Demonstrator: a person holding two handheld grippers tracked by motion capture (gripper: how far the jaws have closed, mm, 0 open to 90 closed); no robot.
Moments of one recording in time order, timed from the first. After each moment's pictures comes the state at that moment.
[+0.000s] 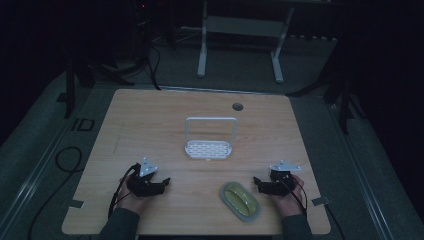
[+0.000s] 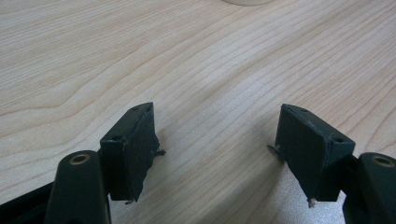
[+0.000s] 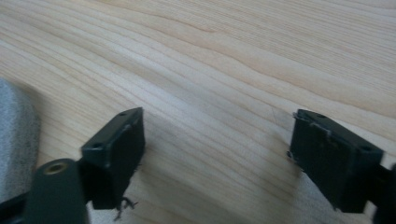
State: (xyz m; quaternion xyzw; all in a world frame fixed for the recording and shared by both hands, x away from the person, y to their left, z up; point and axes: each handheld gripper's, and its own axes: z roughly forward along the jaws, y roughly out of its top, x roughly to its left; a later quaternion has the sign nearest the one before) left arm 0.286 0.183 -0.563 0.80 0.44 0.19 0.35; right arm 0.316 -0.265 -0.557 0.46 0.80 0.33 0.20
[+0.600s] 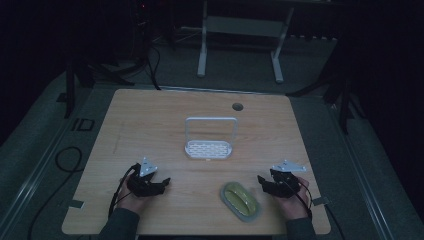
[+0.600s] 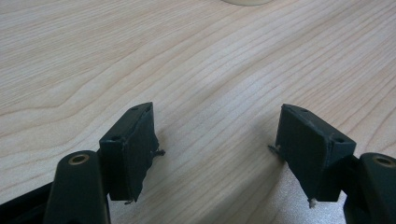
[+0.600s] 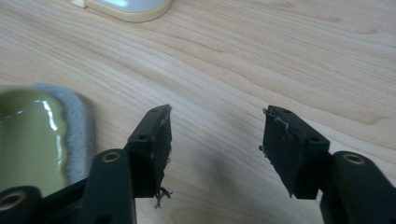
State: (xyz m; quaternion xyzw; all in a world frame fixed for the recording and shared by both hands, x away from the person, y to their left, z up) left arm 0.286 0.183 -0.563 0.80 0.44 0.19 0.35; right arm 0.295 -0.261 -0.520 0.45 0.80 0.33 0.20
